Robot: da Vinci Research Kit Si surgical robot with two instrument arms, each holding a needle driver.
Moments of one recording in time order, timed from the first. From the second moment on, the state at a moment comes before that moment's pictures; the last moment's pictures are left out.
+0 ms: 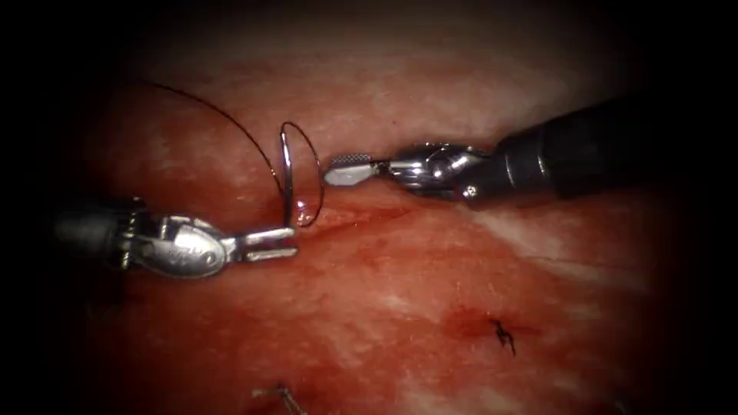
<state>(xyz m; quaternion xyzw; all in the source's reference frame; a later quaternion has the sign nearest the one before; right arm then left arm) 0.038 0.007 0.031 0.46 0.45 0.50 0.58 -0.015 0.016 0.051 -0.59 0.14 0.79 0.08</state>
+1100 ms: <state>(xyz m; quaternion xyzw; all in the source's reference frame) 0.042 0.006 0.033 0.51 0.41 0.53 0.53 -0.016 0.015 0.051 -0.59 0.14 0.79 0.06</state>
